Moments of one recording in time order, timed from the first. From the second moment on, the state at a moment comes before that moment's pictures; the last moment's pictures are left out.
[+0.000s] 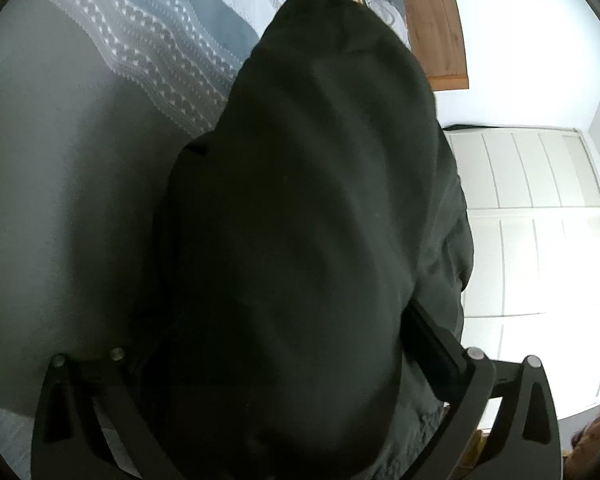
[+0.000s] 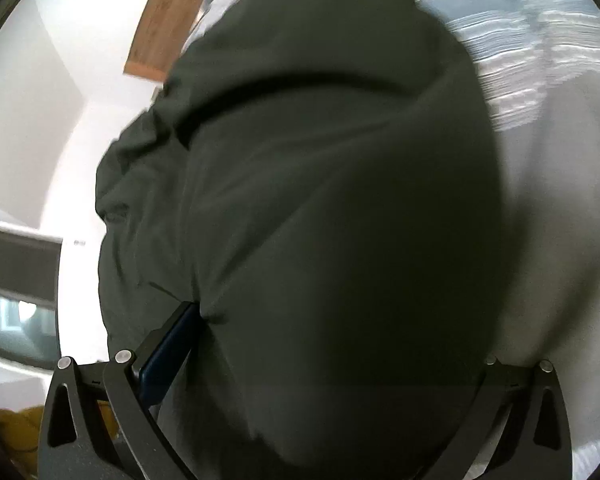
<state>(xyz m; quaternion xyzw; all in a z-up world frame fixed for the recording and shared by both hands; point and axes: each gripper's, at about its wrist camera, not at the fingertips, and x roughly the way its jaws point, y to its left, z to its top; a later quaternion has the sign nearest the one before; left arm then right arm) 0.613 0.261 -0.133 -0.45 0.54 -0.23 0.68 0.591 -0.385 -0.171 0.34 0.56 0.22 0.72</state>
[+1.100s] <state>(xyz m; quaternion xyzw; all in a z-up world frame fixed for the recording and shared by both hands) 0.567 0.195 -0.109 -0.48 0.48 -0.20 0.71 0.603 -0.303 -0.147 0.32 0.55 0.22 0.74</state>
